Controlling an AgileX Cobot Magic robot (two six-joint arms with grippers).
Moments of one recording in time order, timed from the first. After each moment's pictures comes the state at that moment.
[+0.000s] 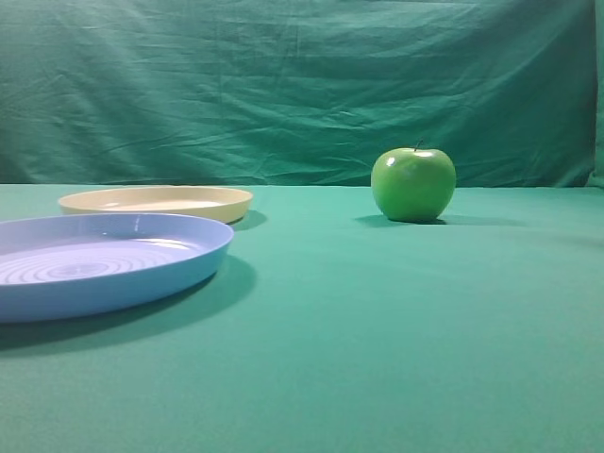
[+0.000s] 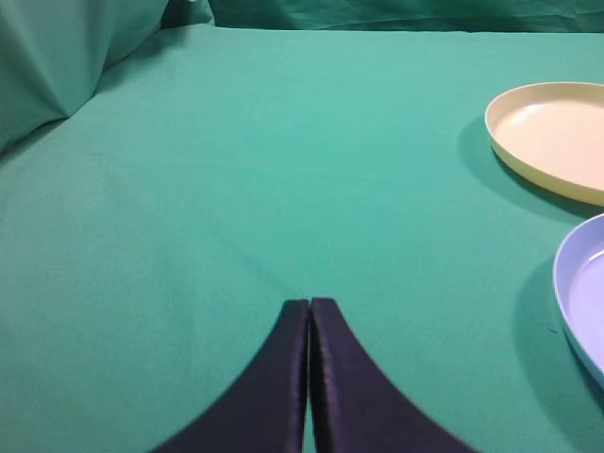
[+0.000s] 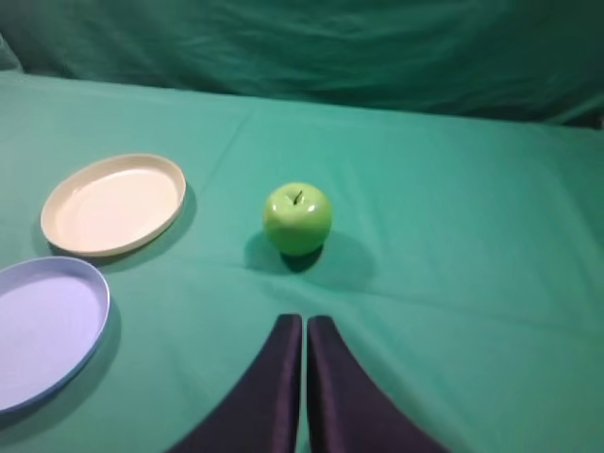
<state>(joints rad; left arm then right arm) 0.06 -0.02 0.01 0.33 0.38 -0.33 0.33 0.43 -0.80 0.07 0.88 -0.07</state>
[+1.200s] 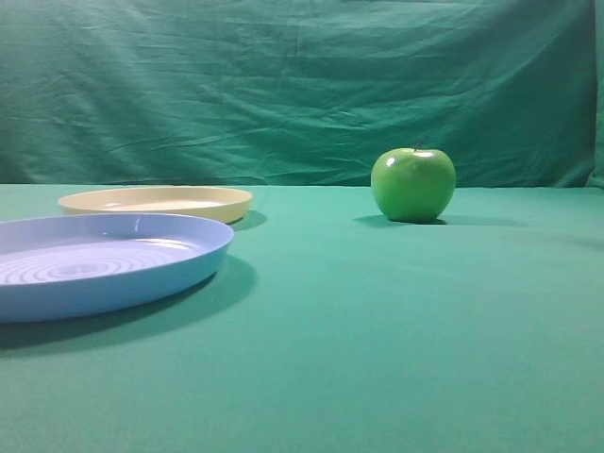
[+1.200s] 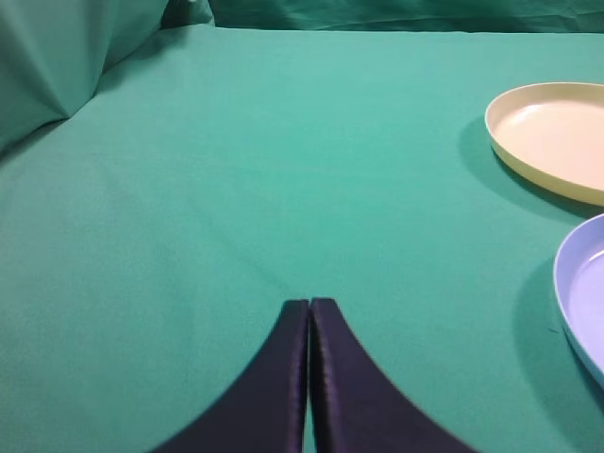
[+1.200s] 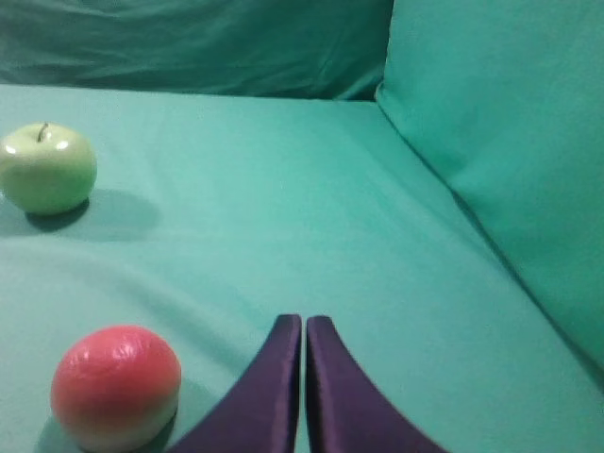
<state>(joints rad) 0.06 -0.02 0.01 0.33 0.38 -0.33 0.03 -0.01 -0.06 -0.09 0.44 -0.05</state>
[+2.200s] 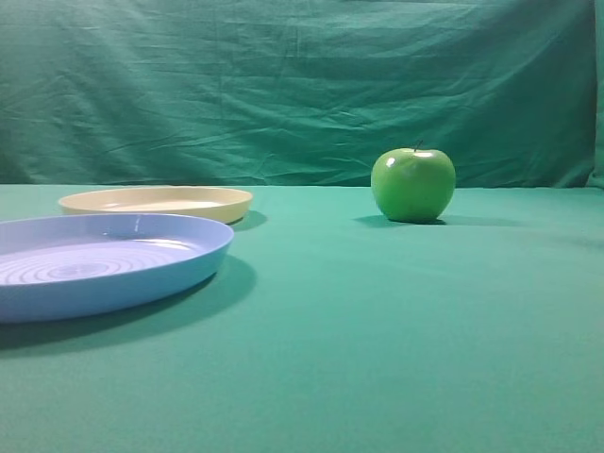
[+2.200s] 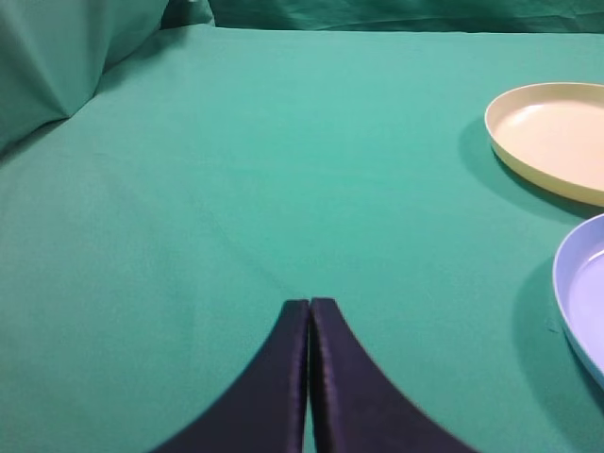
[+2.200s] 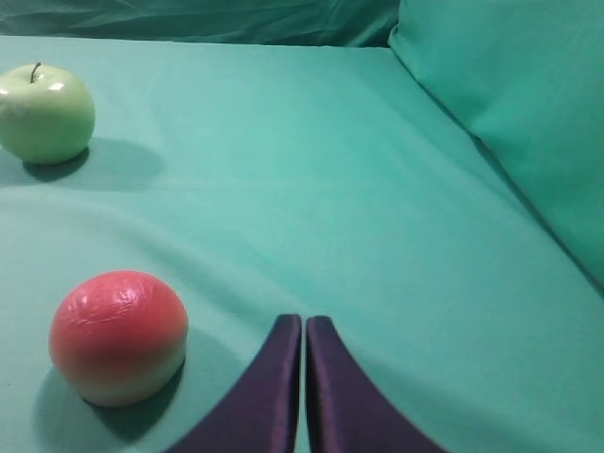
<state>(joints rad) 0.06 -0.02 0.01 0.33 0.38 -0.33 0.03 -0.01 0.02 -0.06 0.42 -0.05</state>
